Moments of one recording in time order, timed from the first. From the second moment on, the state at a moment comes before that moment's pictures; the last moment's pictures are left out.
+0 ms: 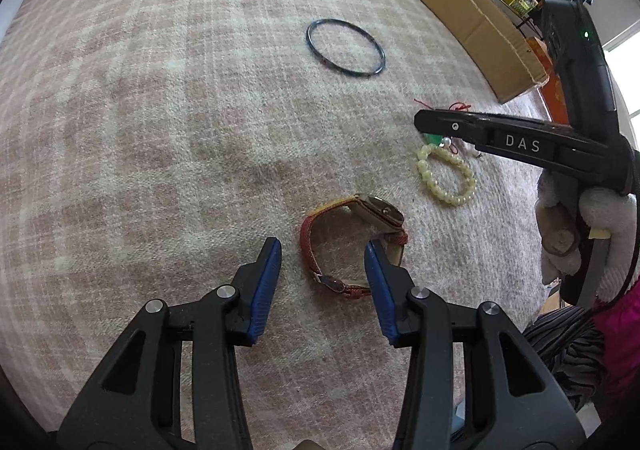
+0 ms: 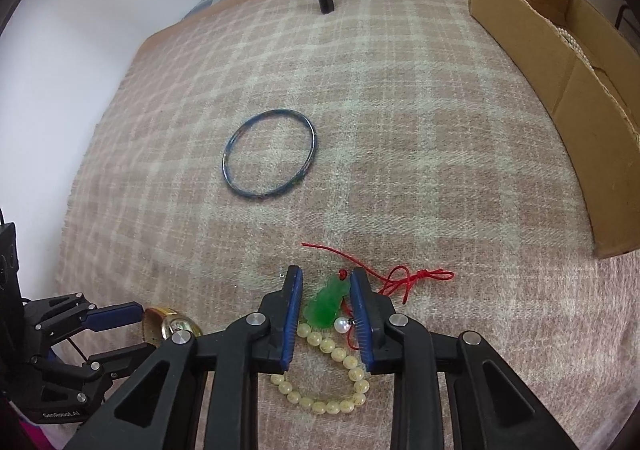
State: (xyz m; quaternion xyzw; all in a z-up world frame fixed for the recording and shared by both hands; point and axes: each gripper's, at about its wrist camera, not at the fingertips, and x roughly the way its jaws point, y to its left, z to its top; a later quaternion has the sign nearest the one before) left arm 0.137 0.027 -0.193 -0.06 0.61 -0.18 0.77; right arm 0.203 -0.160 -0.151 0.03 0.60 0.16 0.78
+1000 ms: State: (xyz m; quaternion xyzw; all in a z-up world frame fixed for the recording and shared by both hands) left arm 0.136 0.029 -0.170 -0.04 0.58 -0.17 0.80; right arm 0.188 -0.167 -0.115 0.04 0.54 0.17 0.82
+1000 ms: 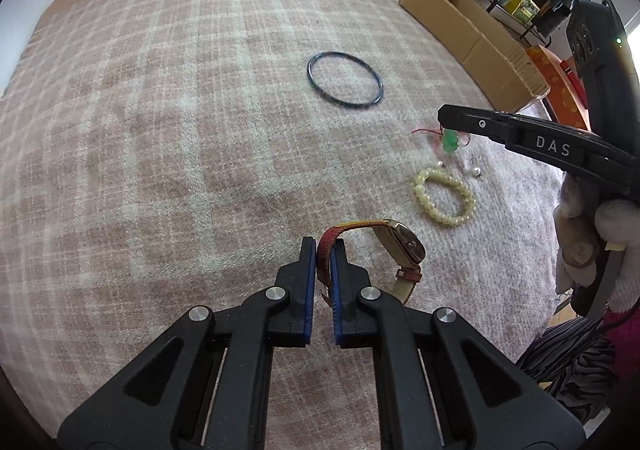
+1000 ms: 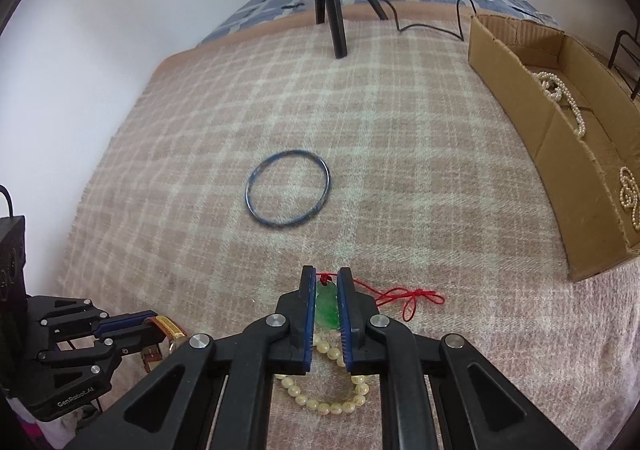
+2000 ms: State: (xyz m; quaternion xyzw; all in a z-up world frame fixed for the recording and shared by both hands) left arm 0.163 -0.006 -0.081 -0.09 0.49 -0.22 0.84; right arm 0.184 -0.249 0.037 0.12 0.37 0.16 0.91
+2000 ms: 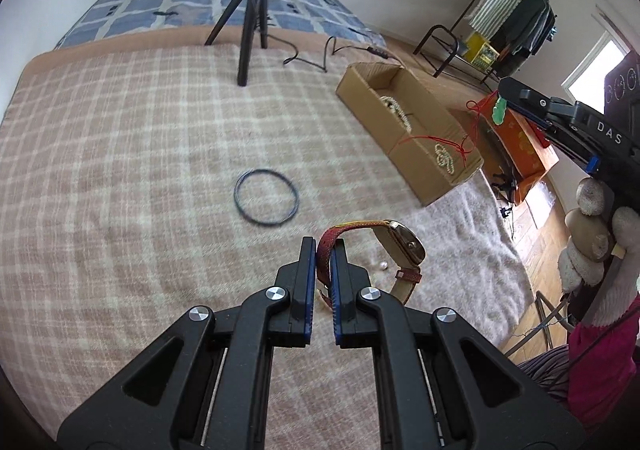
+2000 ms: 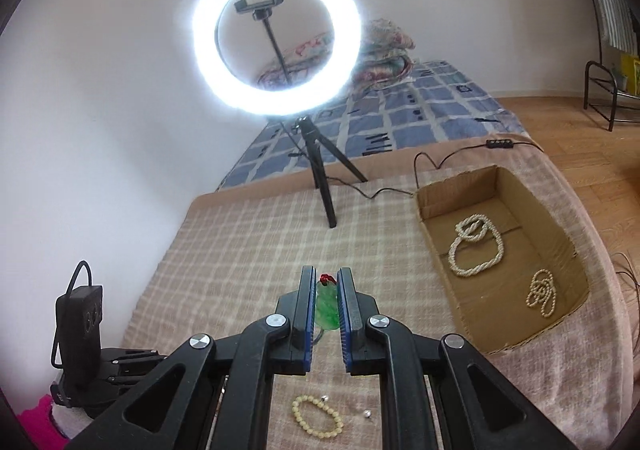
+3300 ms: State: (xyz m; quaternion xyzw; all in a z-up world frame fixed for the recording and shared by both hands) left arm 0.278 -0.213 -0.101 -0.09 0.48 -0.31 0.82; right arm 0.313 -0.383 -0.004 0.11 0.37 0.07 0.92
